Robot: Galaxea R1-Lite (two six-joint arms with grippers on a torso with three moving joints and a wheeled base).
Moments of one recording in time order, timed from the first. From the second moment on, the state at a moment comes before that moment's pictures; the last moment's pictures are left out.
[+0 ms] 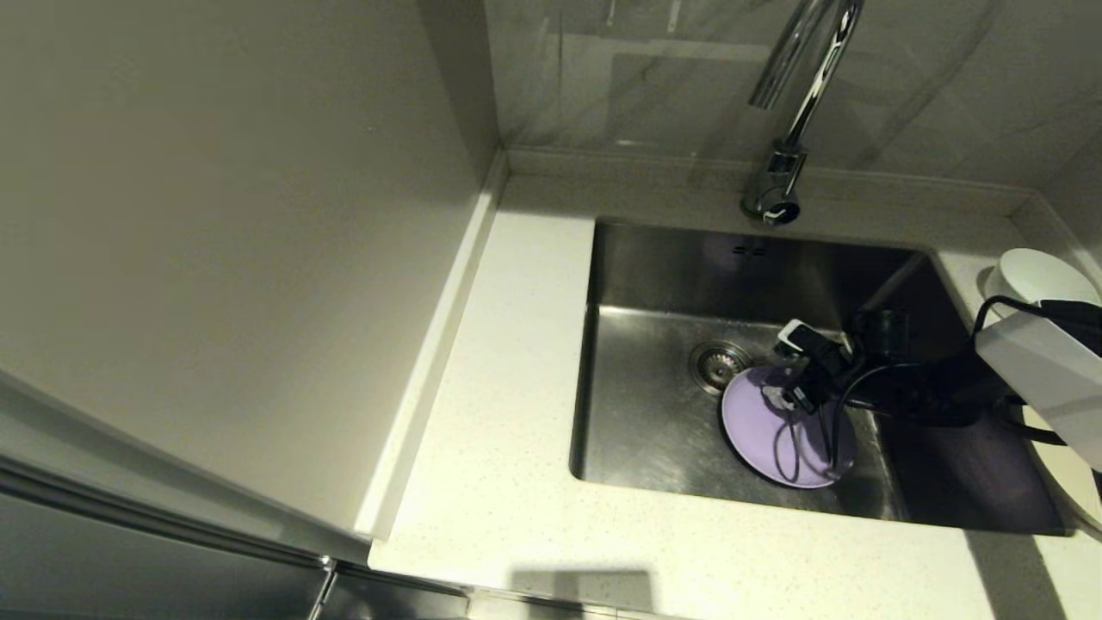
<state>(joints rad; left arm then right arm) 0.00 0.00 0.00 0.00 0.02 -0.03 -0.09 2.44 -1.45 -0.47 0.15 -0.73</state>
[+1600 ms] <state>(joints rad) 0.00 0.00 0.00 0.00 0.02 -0.03 -0.10 2.38 -1.48 -0.34 0.11 -0.71</state>
